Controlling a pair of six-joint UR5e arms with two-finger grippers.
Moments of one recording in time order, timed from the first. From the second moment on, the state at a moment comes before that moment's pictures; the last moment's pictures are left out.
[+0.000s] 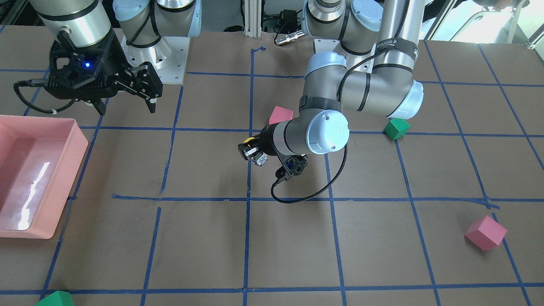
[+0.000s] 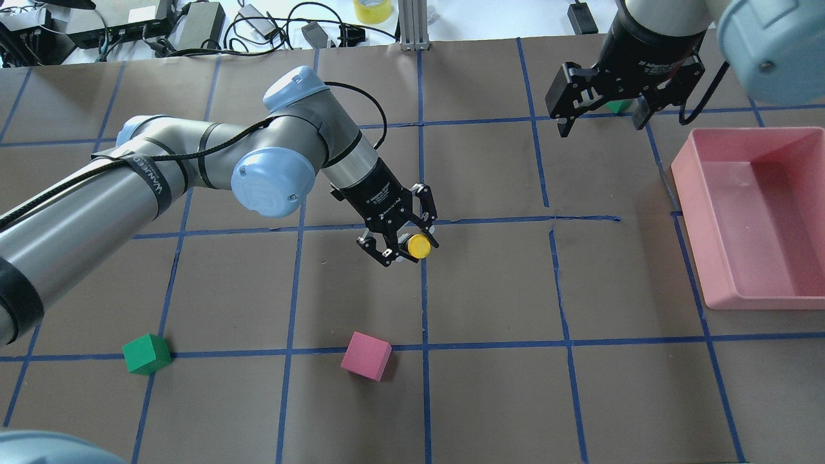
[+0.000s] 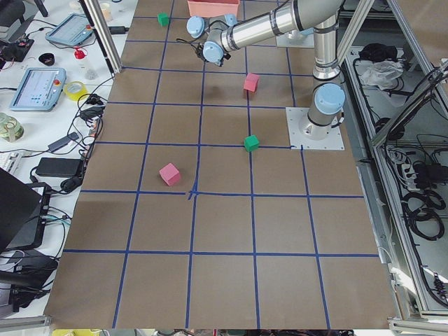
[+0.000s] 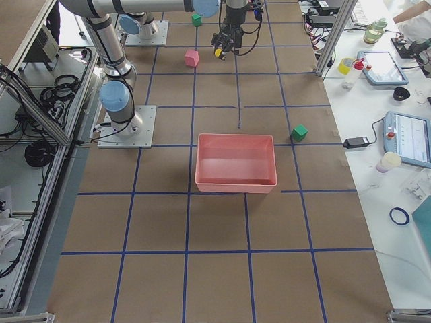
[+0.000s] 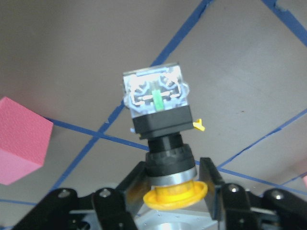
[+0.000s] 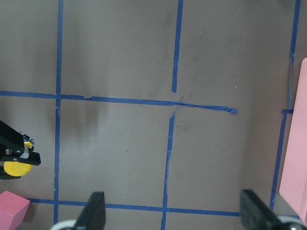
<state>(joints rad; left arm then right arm) -1.76 -1.95 -1.75 -1.38 0.93 -0.81 1.59 -1.56 1.53 -1.59 -1.56 -0.05</state>
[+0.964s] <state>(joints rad) -1.62 -2.07 -1.85 -1.38 0.58 -0.74 1.59 -1.56 1.53 -1.59 -1.56 -0.05</state>
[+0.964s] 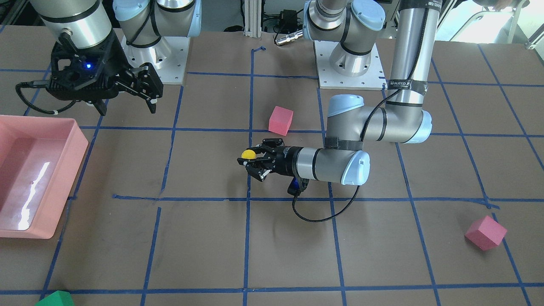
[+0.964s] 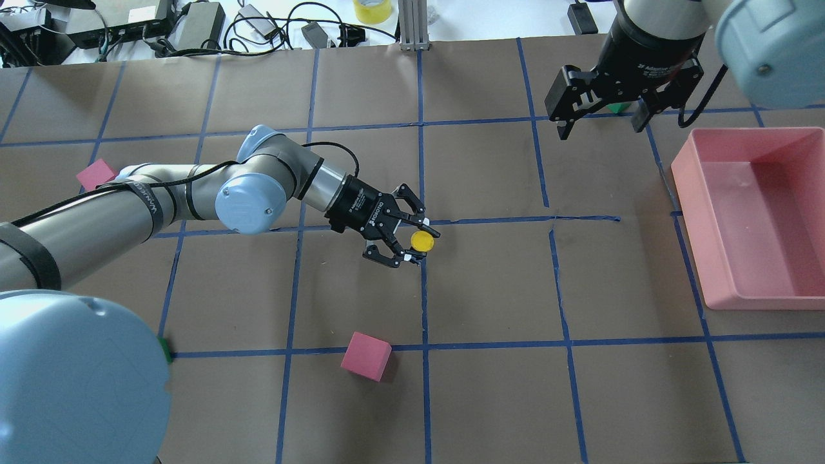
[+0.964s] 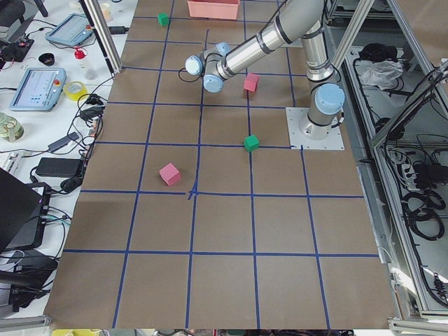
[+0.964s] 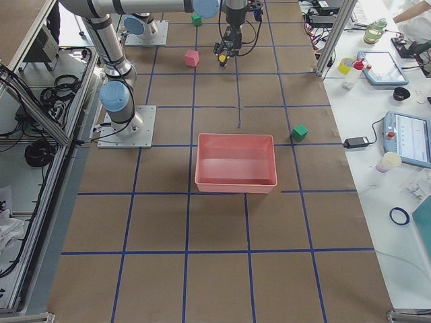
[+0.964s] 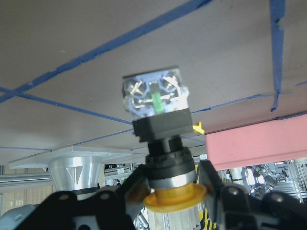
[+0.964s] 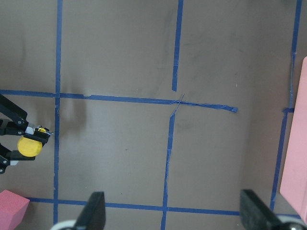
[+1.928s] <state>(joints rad) -1.60 -2.13 -1.86 -1.38 0.51 -0.72 1.59 -1.56 1.53 -1.59 -1.56 -0.05</state>
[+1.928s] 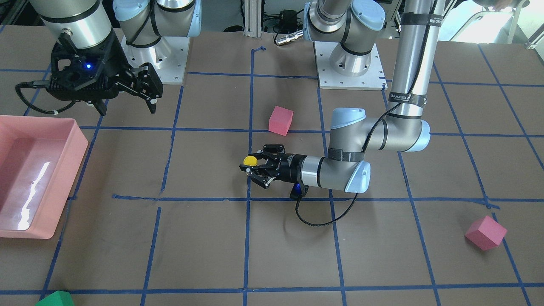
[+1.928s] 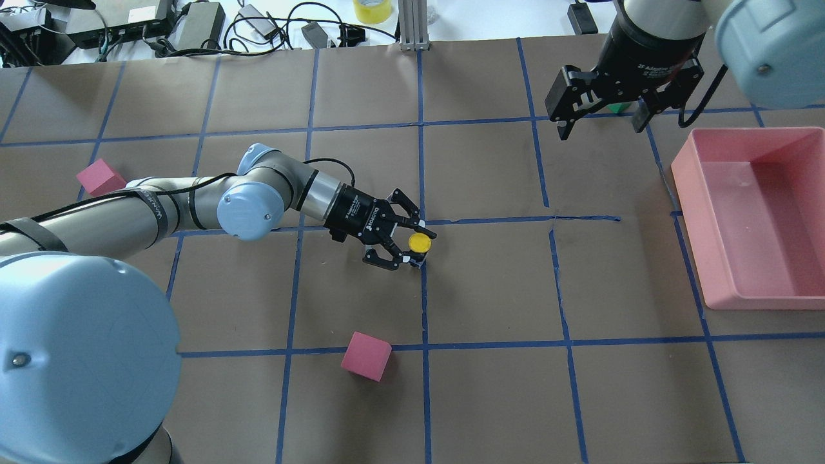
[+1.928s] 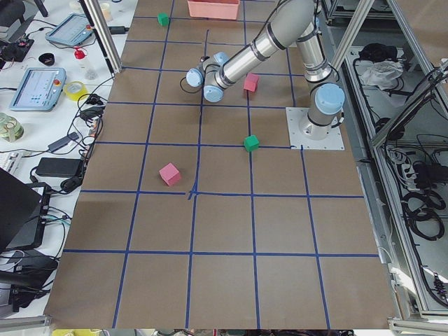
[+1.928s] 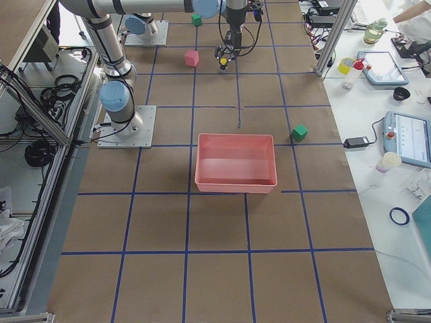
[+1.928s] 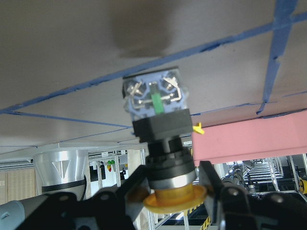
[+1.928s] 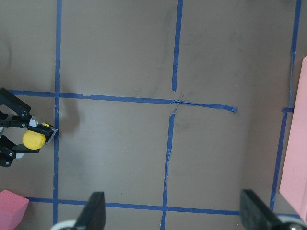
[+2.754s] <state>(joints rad) -1.58 -2.10 -1.85 -1.38 0.52 -0.80 1.59 -1.56 1.53 -1.59 -1.56 -0.05</state>
